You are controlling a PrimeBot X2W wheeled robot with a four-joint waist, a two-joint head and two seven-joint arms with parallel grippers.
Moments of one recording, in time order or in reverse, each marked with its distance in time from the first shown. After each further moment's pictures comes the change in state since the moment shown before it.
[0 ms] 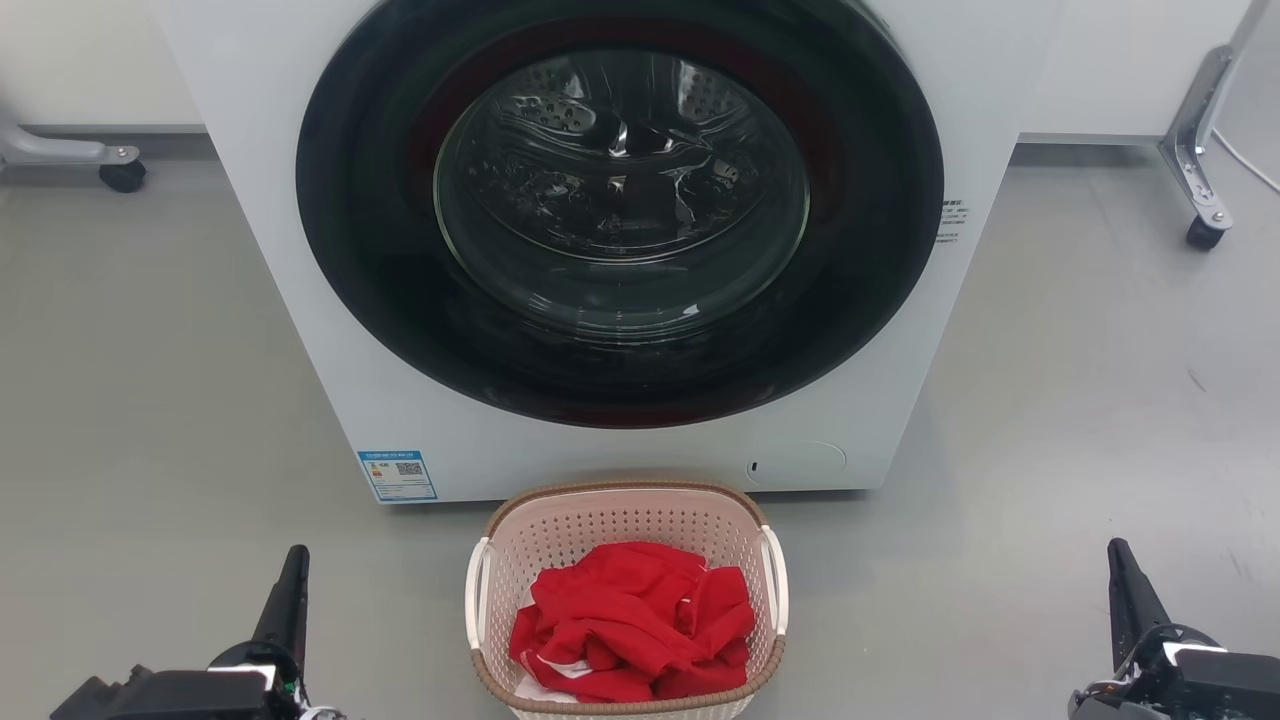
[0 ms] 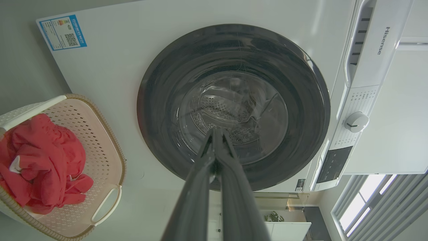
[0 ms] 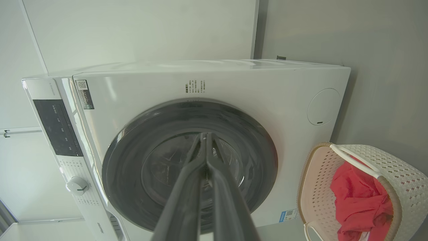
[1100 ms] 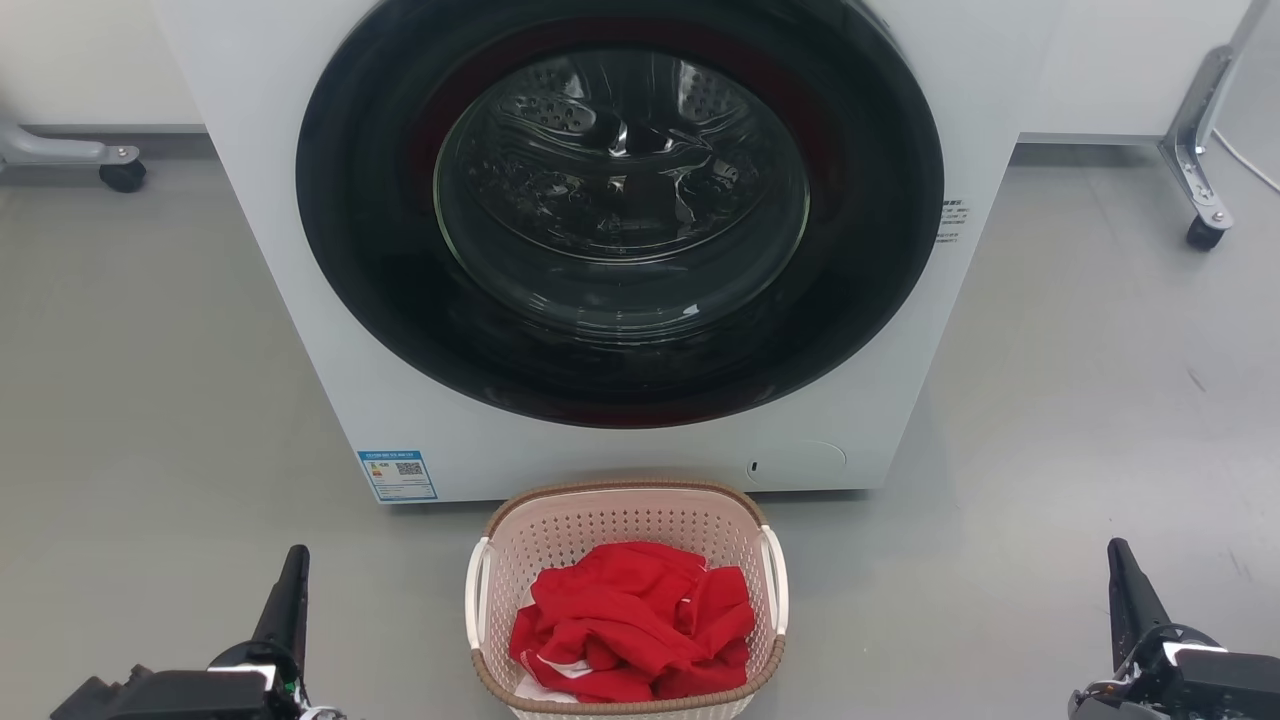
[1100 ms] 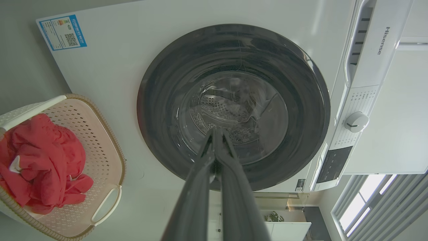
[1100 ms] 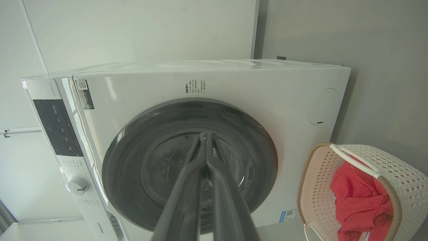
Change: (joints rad) left arm 0.000 0.000 0.000 0.000 0.000 0.000 0.000; right arm 0.000 0.000 0.000 0.000 0.000 0.000 0.000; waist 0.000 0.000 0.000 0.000
